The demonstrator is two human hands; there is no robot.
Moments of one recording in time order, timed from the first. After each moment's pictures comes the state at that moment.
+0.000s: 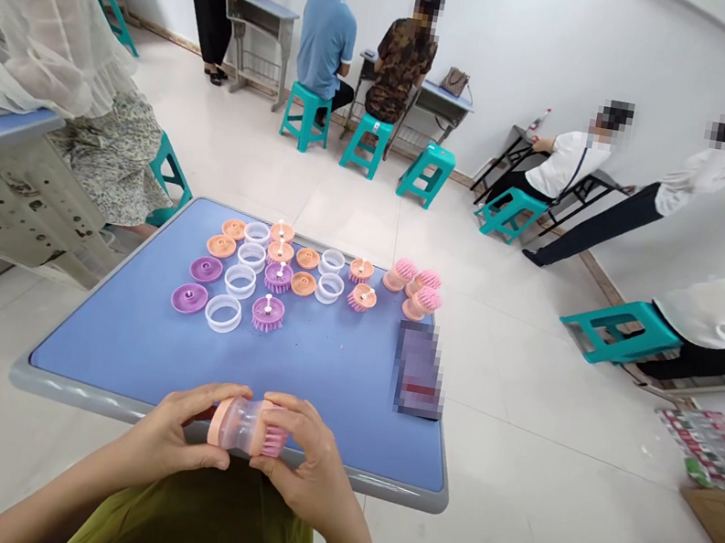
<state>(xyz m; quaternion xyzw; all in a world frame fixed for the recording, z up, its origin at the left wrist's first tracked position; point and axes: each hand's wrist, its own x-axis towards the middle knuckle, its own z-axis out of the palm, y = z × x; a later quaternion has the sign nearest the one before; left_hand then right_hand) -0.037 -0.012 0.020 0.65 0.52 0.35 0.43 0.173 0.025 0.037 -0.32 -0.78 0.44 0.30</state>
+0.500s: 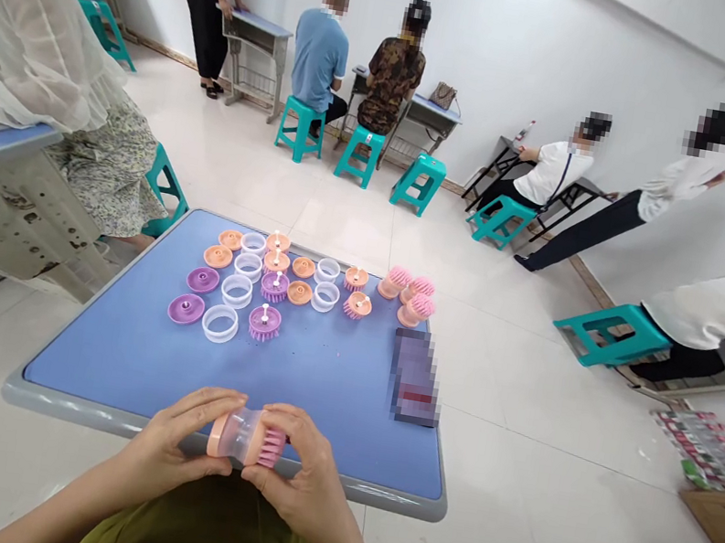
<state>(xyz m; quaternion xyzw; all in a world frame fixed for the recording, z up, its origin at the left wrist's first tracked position) -0.037 -0.012 0.012 0.74 0.48 0.39 0.26 0.167 0.022 0.042 -0.35 -0.78 0.42 0.31</state>
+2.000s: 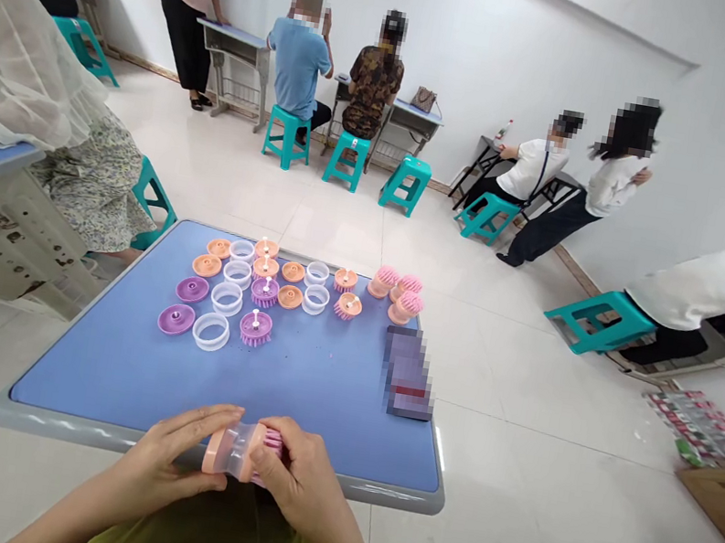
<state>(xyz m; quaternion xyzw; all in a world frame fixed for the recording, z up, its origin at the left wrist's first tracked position) -0.039 -0.014 0.018 0.79 0.46 0.35 0.22 0.166 0.024 0.047 -0.41 -0.74 0.50 0.21</state>
